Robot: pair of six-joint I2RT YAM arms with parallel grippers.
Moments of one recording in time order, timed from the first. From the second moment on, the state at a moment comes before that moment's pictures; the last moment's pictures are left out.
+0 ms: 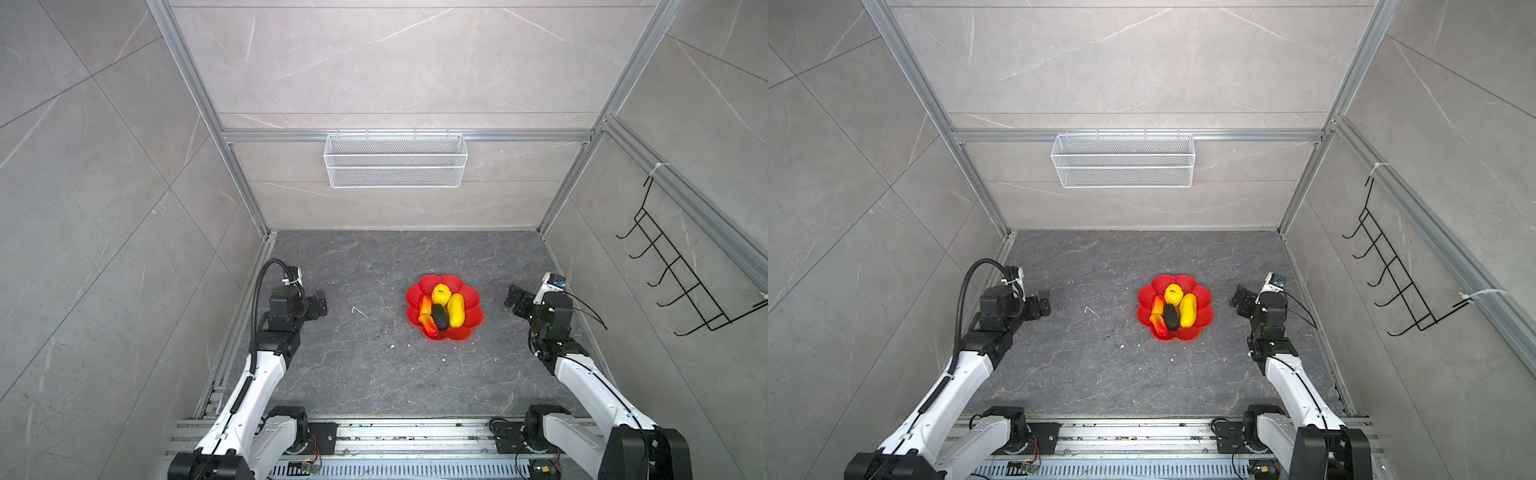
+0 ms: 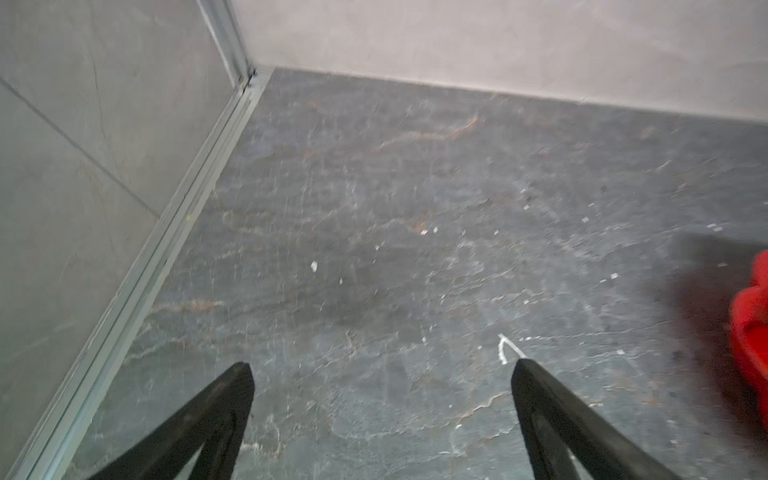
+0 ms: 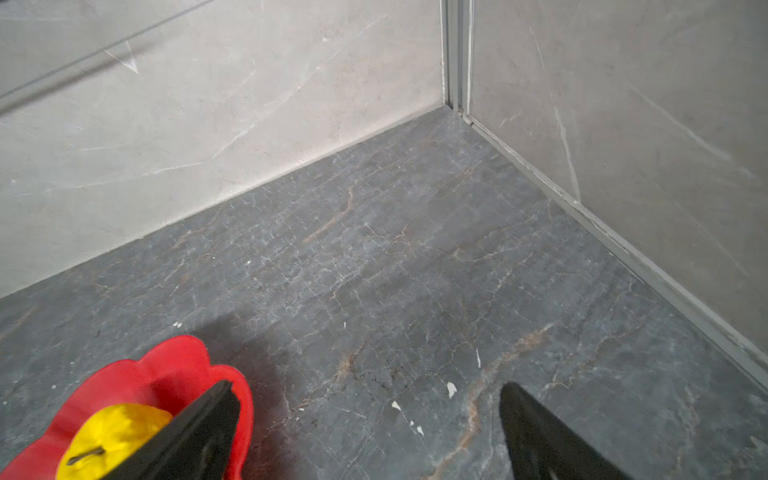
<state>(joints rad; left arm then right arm) -0.09 0.98 0.57 -0.14 -0.15 -0.12 -0.05 1.04 0.43 0.21 0.12 0.32</state>
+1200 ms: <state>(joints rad) 0.05 1.51 0.36 0.60 -0.11 0.01 0.04 1.50 0.33 0.79 0.18 0.10</state>
